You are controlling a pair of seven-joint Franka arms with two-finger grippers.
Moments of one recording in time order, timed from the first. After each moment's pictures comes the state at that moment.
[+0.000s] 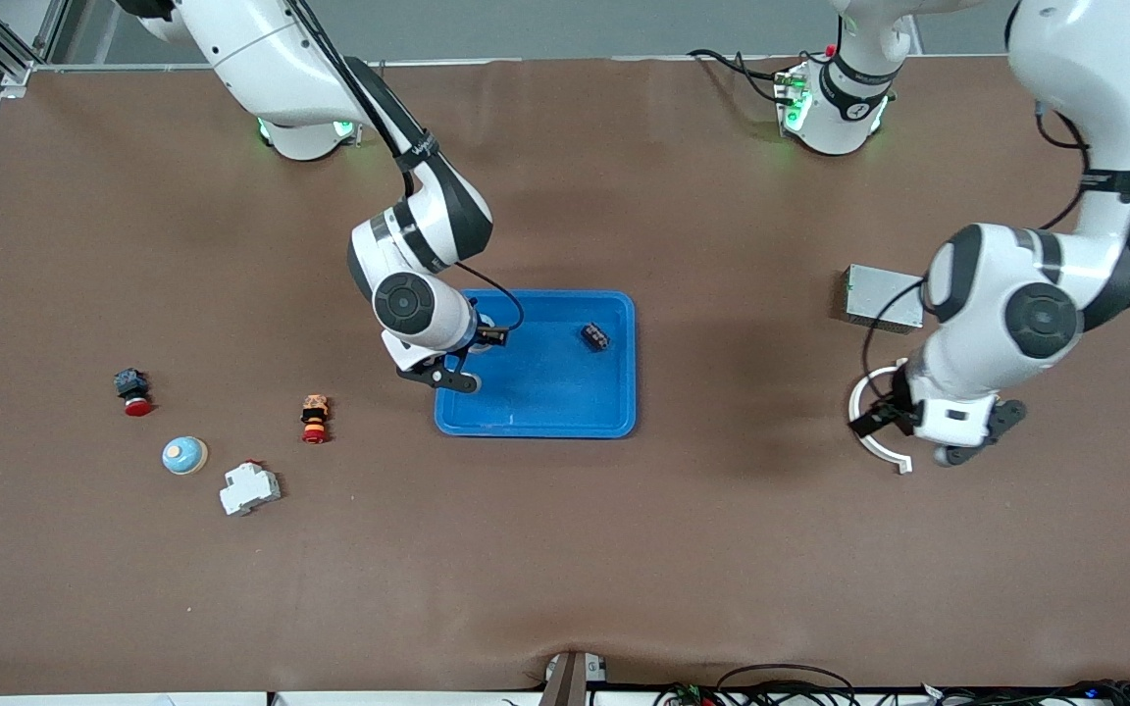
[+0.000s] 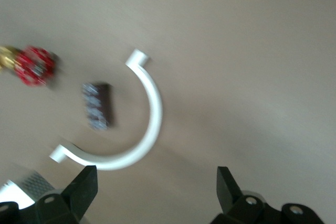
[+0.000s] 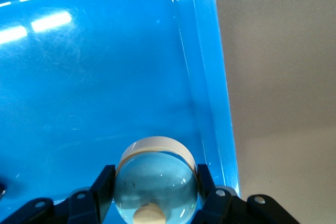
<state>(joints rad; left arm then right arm) 0.12 0.38 -0.21 -1.86 0.12 2.23 -0.73 0.54 0.56 0.05 -1.82 0.22 2.18 0.69</state>
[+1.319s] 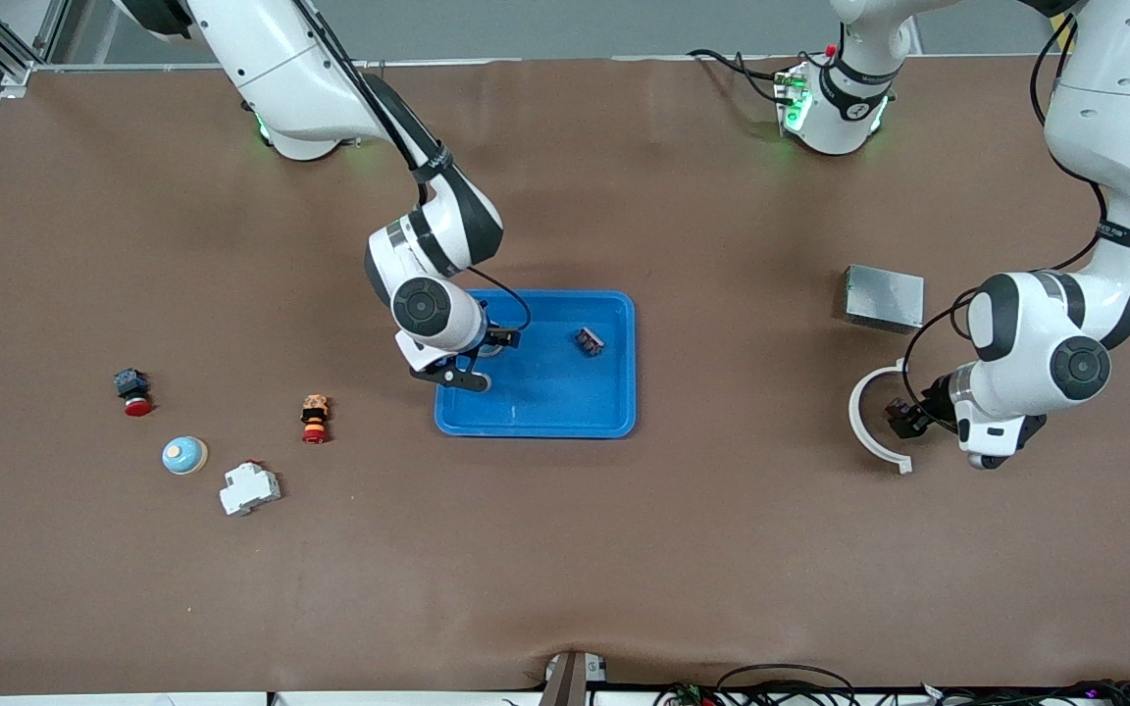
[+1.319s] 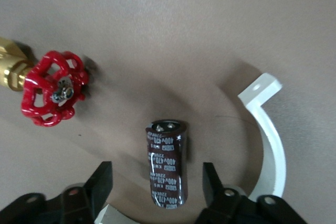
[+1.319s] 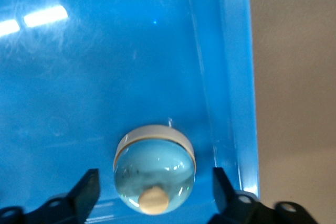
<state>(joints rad) 0.27 0.58 -0.22 -1.91 0.13 2.35 -0.68 0.57 0.60 0.06 -1.83 0.22 2.21 0.69</state>
